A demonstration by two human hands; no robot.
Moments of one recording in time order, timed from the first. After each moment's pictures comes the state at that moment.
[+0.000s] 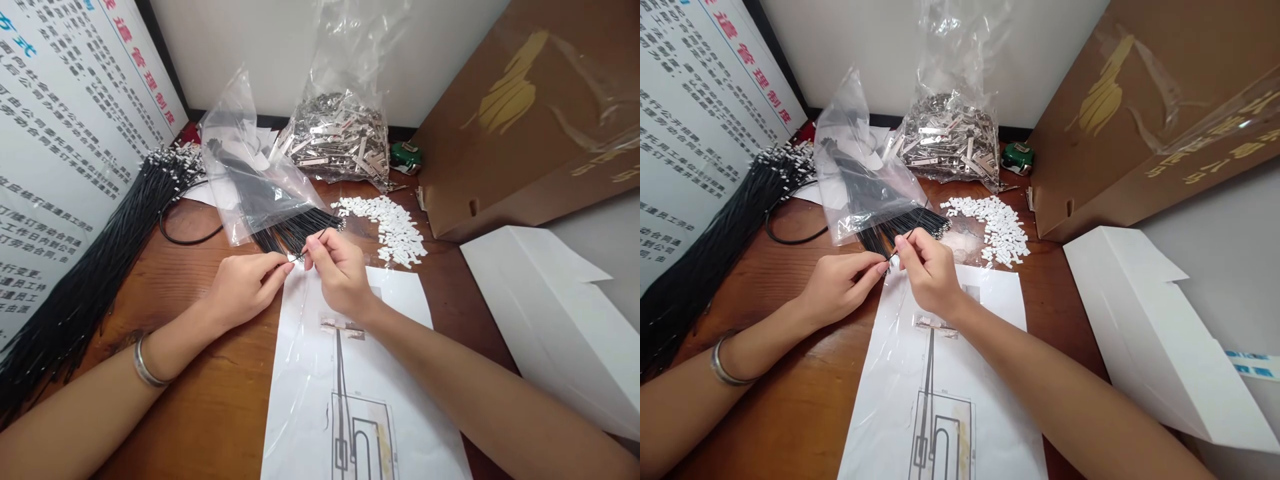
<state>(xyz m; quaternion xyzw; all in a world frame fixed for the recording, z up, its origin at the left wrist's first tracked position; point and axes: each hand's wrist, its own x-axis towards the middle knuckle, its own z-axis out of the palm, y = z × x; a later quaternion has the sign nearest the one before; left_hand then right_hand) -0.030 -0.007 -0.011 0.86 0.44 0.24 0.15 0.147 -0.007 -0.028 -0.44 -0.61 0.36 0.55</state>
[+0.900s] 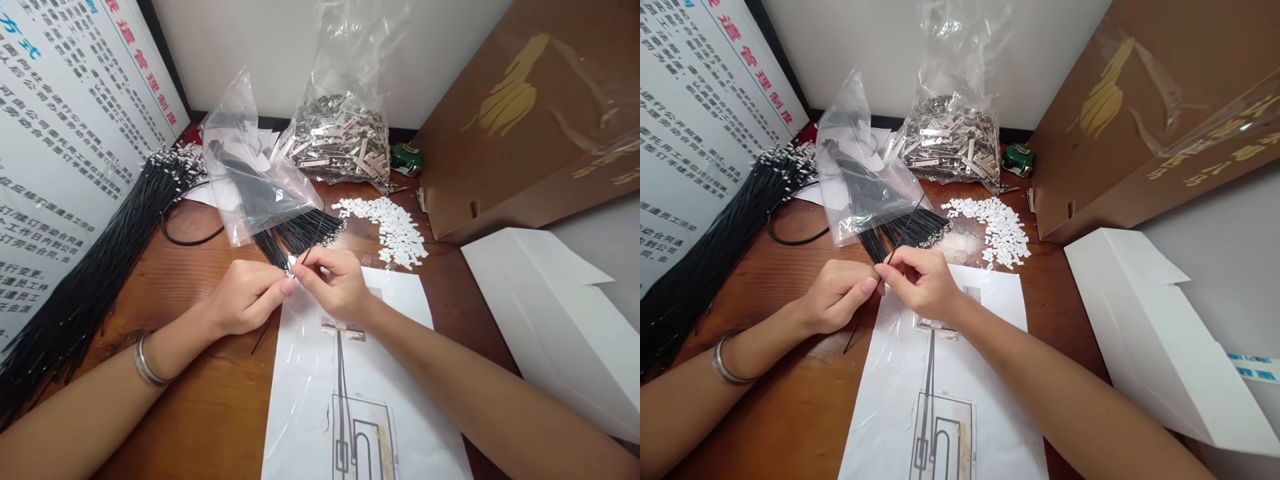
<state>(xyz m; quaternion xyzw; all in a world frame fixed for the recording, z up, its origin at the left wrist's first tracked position) -0.033 -0.007 -0.009 0.89 0.26 0.31 0.22 0.149 -0.012 -0.021 -0.34 -0.72 0.31 0.52</state>
